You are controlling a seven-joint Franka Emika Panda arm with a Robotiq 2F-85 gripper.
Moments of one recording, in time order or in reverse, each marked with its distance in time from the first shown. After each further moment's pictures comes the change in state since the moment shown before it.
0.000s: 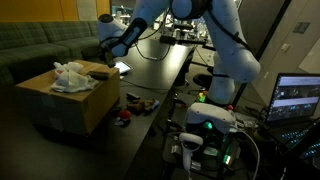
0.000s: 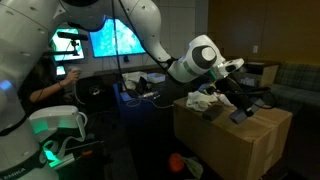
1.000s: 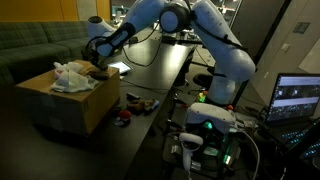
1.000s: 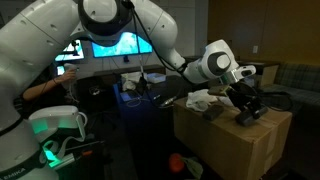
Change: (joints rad) arm -0.232 0.195 0.261 0.369 0.091 -0.170 -0.333
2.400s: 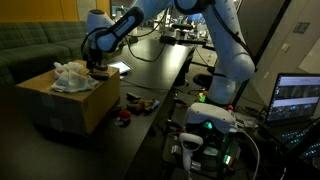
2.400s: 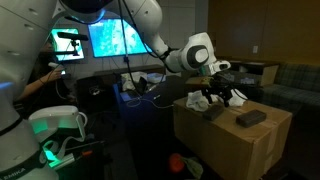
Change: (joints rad) arm -0.029 -0.239 0.195 -0.304 0.061 0.025 -0.312
